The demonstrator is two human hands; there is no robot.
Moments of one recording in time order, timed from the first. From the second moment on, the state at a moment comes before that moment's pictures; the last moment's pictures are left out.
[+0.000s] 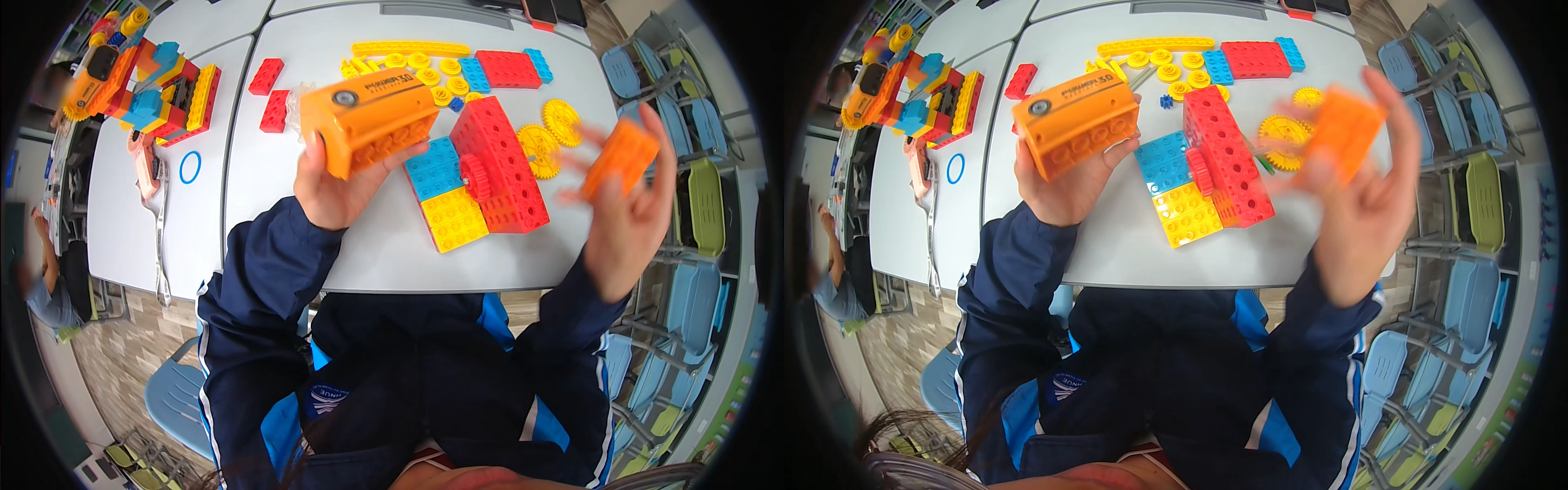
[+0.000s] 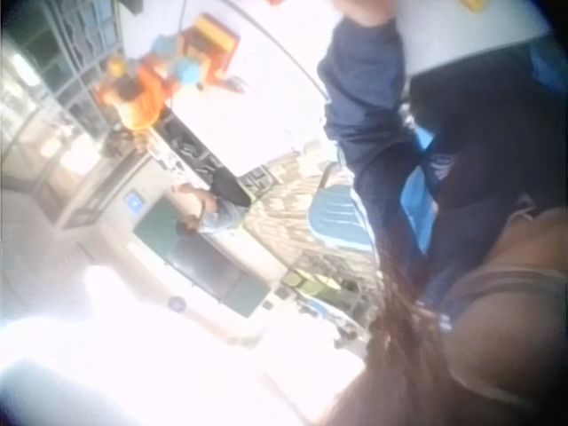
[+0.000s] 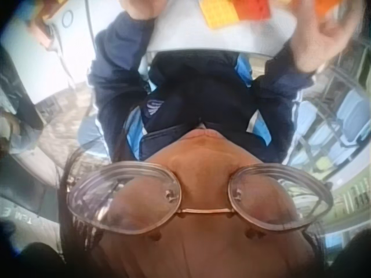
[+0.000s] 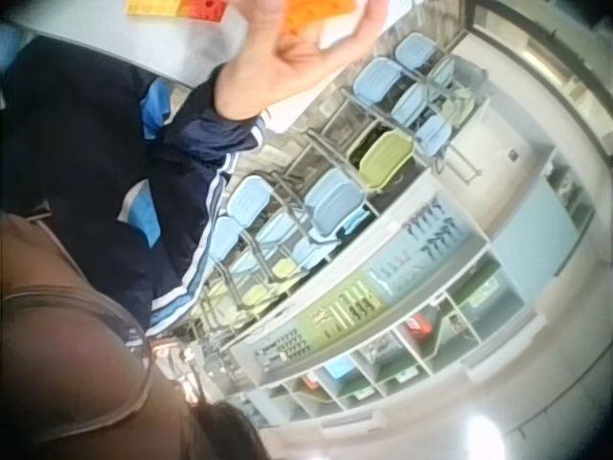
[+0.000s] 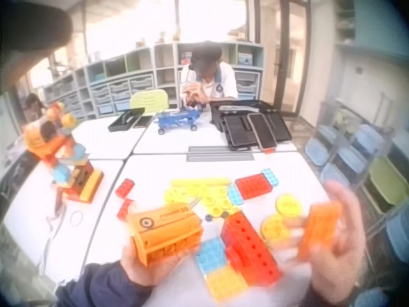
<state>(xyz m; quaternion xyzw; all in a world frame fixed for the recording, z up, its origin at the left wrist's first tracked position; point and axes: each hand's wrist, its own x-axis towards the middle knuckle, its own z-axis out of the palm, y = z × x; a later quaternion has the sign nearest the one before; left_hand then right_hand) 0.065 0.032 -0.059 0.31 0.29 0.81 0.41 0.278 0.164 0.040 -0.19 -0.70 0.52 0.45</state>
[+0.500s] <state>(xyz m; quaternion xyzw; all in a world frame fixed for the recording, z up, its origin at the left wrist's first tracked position) 0.061 0.033 -0.075 0.73 0.25 0.64 -0.04 0.260 0.087 -0.009 -0.09 -0.74 0.58 0.33</state>
